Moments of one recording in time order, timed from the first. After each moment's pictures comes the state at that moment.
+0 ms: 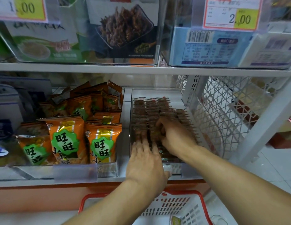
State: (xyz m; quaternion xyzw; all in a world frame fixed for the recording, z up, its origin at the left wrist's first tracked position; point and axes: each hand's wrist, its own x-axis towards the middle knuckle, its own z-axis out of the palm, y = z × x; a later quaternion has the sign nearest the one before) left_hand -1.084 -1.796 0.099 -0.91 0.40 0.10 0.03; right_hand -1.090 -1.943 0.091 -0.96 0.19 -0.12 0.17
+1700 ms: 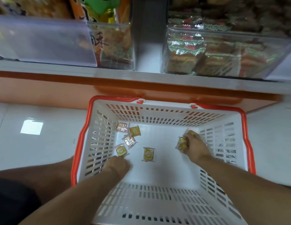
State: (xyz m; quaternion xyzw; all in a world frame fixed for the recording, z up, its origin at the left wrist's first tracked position) left_hand -1.140 -1.599 -0.245 -0.76 0.42 0.42 0.28; right_hand -1.257 -1.885 -0.266 -0.82 0.39 0.25 0.34
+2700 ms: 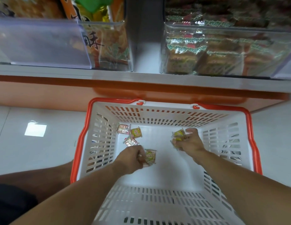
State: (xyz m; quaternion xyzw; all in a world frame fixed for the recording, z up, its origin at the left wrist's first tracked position) left_hand -1.129 -1.625 -0.254 -0.84 0.20 0.47 -0.18; right_hand -1.230 -1.870 -0.276 -0.64 0.51 0.11 0.56
